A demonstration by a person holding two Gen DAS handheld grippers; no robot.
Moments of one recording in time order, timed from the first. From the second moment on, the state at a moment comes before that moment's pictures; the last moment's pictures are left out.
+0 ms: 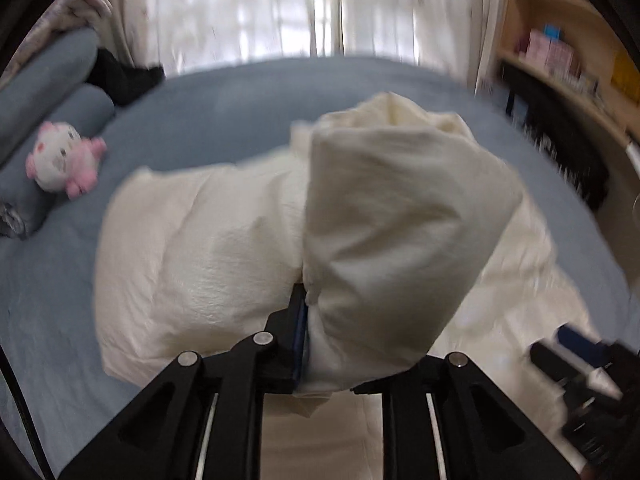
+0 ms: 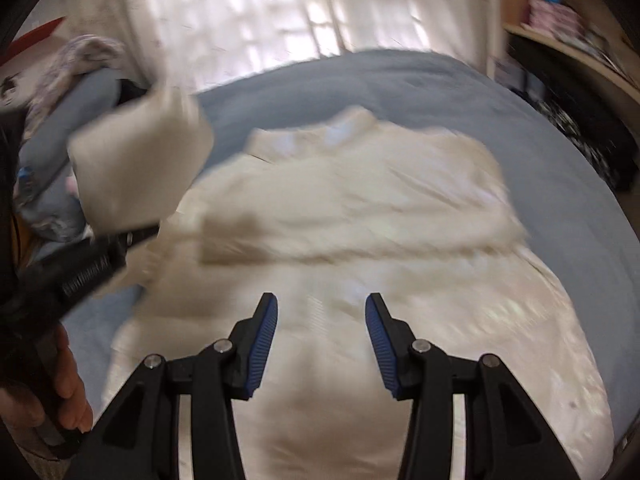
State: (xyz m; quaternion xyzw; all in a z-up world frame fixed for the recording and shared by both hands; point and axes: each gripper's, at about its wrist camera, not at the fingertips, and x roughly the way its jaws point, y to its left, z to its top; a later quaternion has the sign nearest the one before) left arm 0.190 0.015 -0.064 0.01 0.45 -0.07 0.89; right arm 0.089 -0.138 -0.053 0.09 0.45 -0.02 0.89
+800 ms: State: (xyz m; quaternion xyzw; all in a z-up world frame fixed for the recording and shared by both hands) left arm 0.094 0.085 -0.033 -0.04 0.41 -0.07 0.91; right arm 0.086 -0.130 -0.056 0.14 0.47 0.08 0.87
